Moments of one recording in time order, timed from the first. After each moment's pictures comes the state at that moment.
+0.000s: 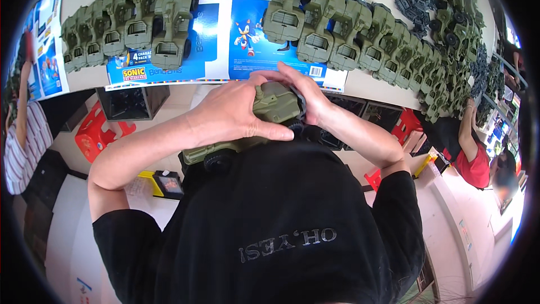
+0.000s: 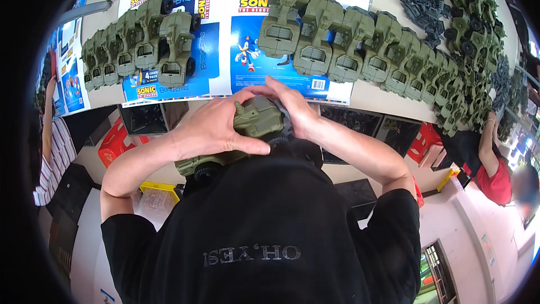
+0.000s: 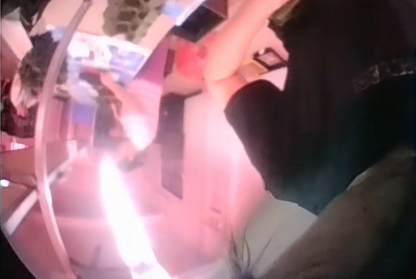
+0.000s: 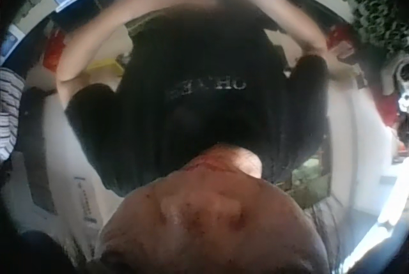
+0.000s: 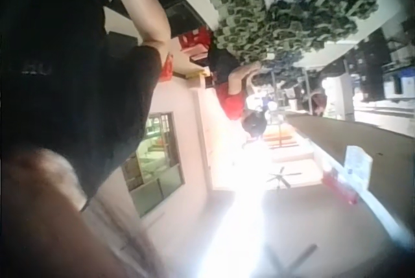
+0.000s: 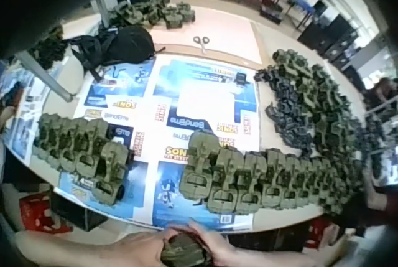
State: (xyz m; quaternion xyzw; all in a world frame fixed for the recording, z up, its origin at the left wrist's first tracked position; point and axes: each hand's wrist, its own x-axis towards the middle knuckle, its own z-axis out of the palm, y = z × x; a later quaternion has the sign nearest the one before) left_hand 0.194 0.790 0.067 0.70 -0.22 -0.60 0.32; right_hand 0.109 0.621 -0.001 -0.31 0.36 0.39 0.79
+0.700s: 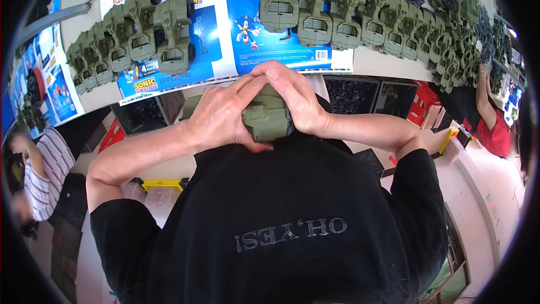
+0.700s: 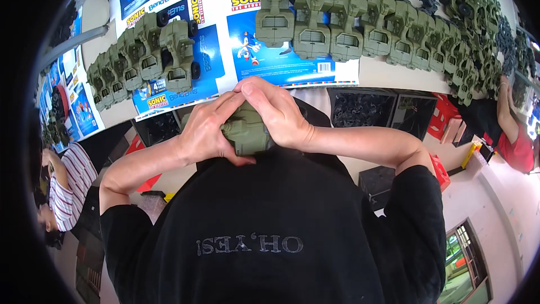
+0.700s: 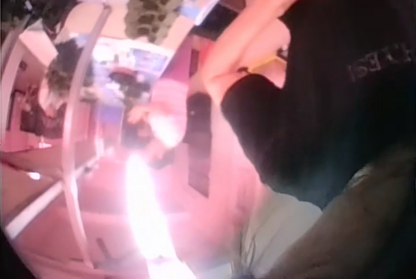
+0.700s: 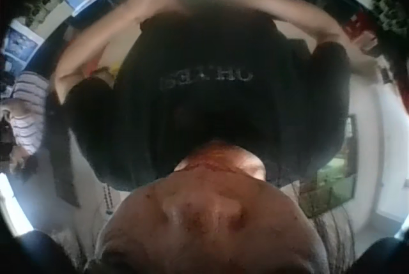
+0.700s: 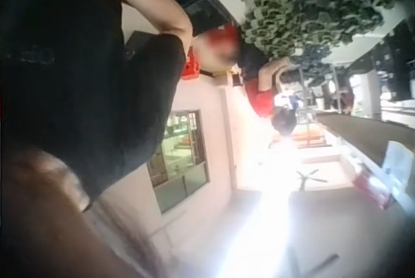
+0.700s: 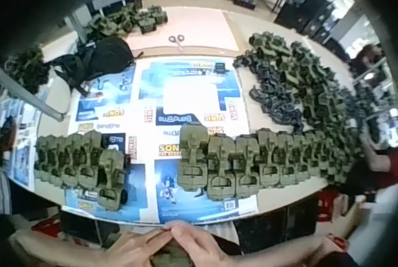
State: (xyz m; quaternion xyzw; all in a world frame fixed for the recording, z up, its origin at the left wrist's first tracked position) left_hand 0.176 0.827 0.058 0.75 -0.44 -0.35 0.35; right_hand 0.092 0.659 0.038 -0.61 0.16 0.15 0.76
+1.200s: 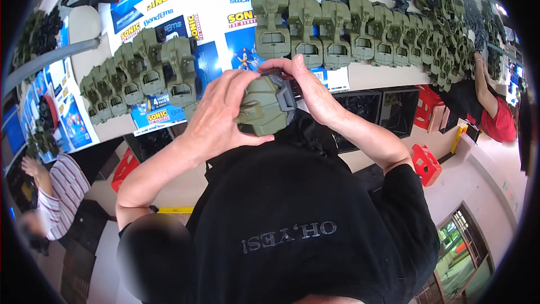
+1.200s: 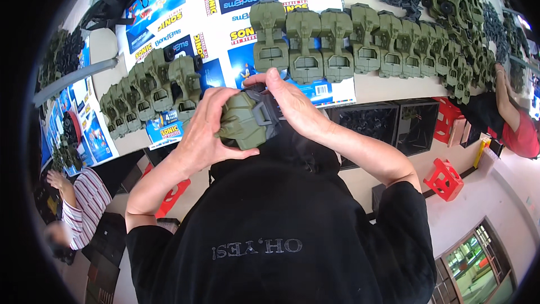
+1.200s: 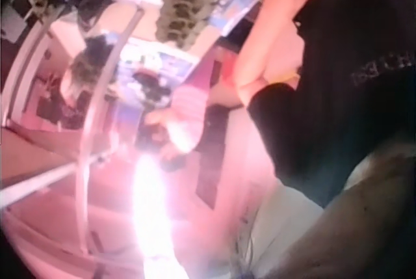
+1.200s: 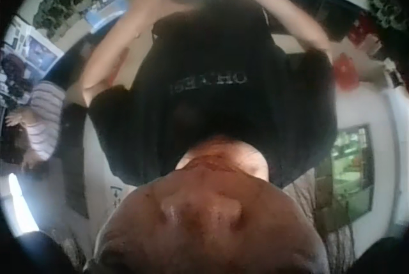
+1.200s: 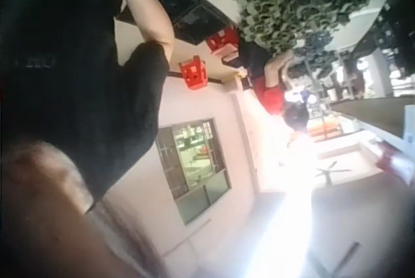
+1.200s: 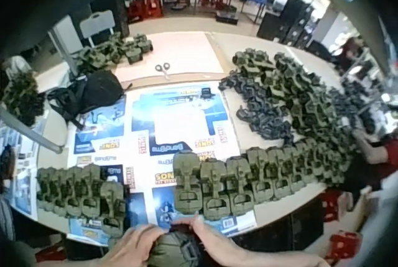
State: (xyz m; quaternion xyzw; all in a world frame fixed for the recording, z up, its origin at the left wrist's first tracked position) left_hand 0.211 0.810 0.077 0.79 -0.43 -0.29 0.34; right_hand 0.128 0.615 0.051 -0.64 0.16 0.21 0.72
